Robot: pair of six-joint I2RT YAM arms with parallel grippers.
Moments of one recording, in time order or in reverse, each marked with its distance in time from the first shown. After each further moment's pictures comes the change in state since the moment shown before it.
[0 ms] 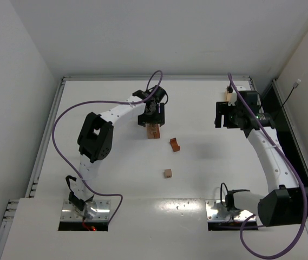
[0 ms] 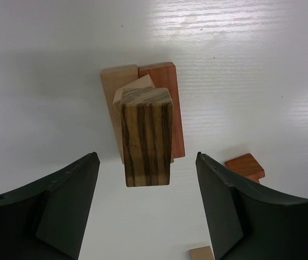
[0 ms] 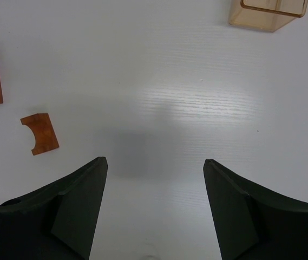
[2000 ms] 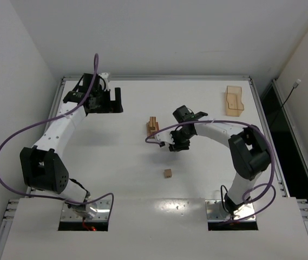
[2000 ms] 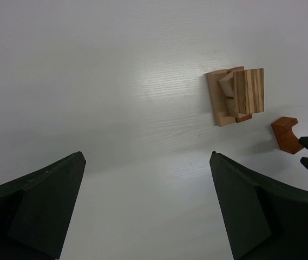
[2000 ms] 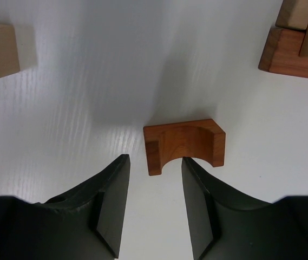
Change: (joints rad) left arm 0.441 -0.637 -0.439 0.157 0.284 0.424; right arm 0.499 0.555 0.007 0.035 -0.368 -1.290
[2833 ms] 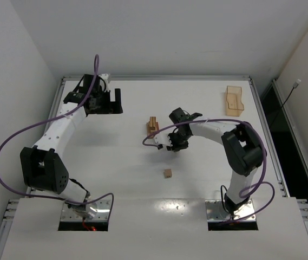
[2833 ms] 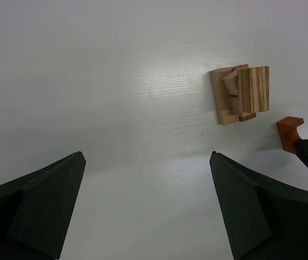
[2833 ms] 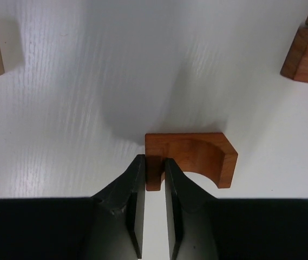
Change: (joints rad) left arm 0.000 -0.002 -0.013 0.005 -0.009 0.001; right arm 0.022 0.081 0.024 0.003 0.053 0.003
